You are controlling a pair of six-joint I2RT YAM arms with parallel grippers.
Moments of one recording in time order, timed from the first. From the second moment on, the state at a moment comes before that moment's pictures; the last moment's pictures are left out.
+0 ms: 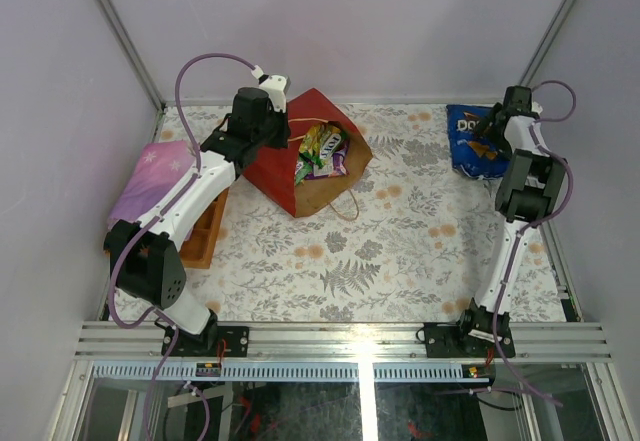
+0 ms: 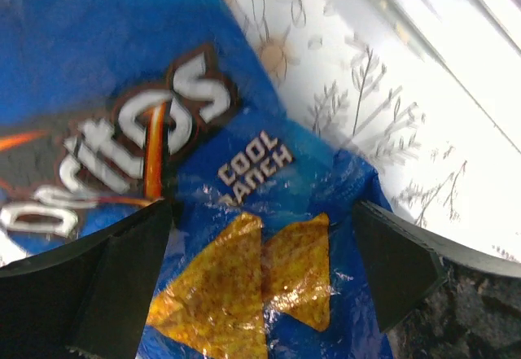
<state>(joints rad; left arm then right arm) -0.36 1.59 1.41 -0.30 0.04 -0.11 -0.26 2.45 2.09 -0.61 0.17 0.49</state>
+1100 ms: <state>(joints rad) -0.36 1.53 1.35 -0.28 0.04 -0.13 0.59 1.77 0.84 0.65 0.10 1.08</state>
